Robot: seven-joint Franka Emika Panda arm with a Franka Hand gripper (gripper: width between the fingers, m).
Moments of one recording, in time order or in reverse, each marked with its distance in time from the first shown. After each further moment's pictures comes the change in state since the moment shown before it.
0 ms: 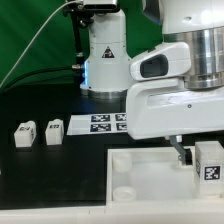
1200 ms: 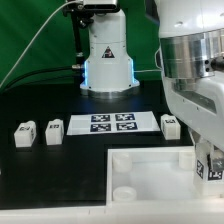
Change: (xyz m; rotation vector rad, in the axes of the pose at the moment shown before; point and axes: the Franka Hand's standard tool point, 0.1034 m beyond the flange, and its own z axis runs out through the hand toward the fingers) arm -0.006 0.001 0.003 0.017 -0.010 1.240
